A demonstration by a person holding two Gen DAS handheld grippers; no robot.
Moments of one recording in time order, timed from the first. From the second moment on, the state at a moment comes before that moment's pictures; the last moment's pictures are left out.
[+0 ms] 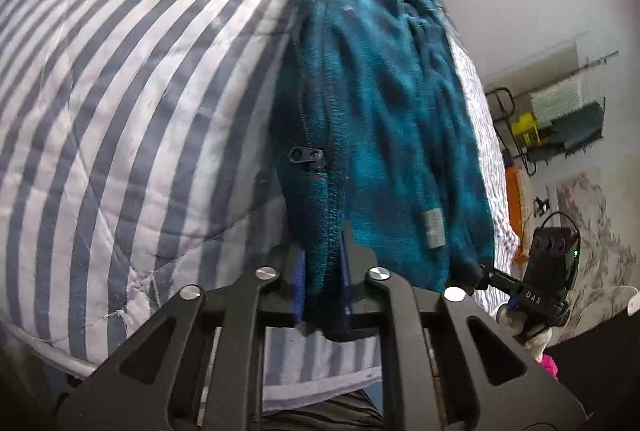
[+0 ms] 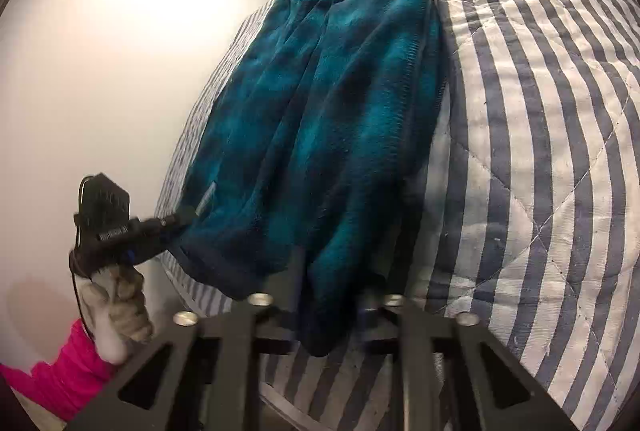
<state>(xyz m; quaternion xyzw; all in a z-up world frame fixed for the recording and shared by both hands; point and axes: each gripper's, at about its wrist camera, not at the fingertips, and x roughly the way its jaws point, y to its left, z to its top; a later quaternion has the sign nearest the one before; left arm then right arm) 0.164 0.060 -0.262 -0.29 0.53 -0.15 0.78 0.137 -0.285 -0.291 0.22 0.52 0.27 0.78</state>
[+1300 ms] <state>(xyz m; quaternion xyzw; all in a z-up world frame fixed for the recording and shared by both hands) 0.176 0.046 -0.198 -0.37 0.47 -0.20 0.78 0.163 -0.313 -0.263 0.41 0.44 0.34 0.72</state>
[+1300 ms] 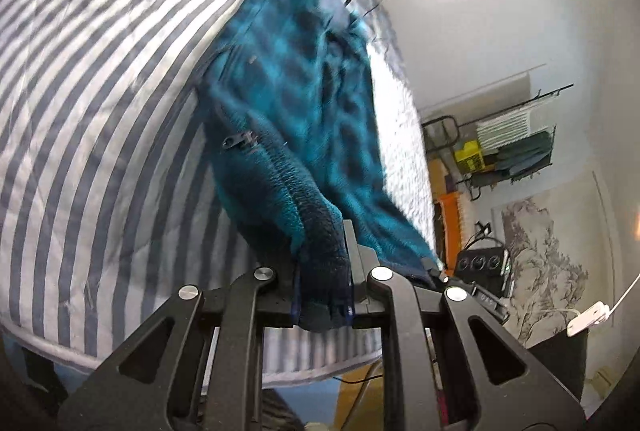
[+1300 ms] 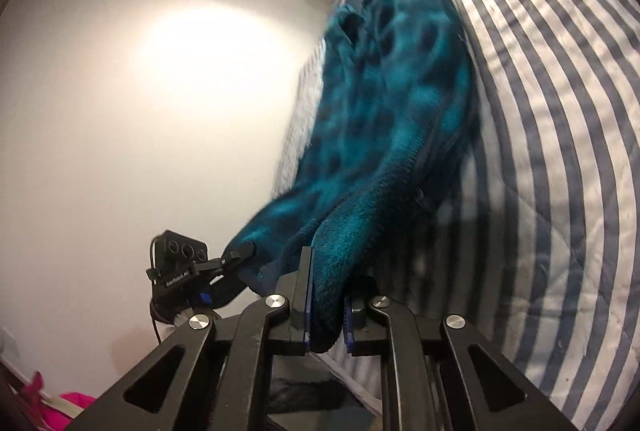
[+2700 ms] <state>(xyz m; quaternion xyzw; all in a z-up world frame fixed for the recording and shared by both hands) 0.416 0.046 -0.246 -0.37 0.52 -0.12 0.76 0.393 -0.329 -0.281 0.50 0.51 0.23 0.66</state>
